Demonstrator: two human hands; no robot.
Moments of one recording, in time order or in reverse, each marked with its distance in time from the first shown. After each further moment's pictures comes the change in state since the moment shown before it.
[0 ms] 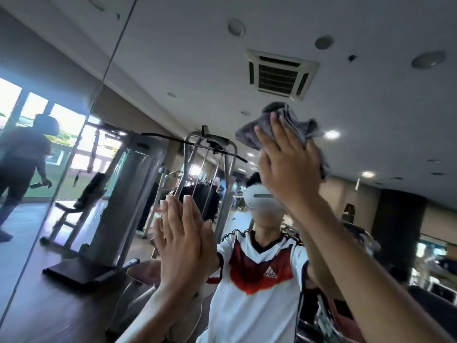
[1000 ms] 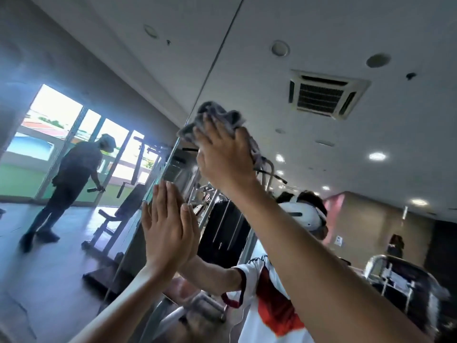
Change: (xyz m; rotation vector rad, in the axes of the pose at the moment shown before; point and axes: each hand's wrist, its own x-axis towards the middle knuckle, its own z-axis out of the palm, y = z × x) left_hand 0.129 -0.198 -0.048 0.154 0.189 -0.050; right_hand 0.146 -0.261 0.077 0.024 -0.203 -0.233
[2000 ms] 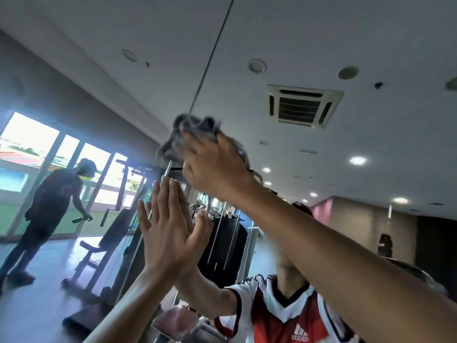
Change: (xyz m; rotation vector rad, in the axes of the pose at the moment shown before) left_hand 0.058 0.012 -0.005 -0.043 0.015 0.147; right_hand 0.043 0.008 0.002 -0.022 0.011 -0.164
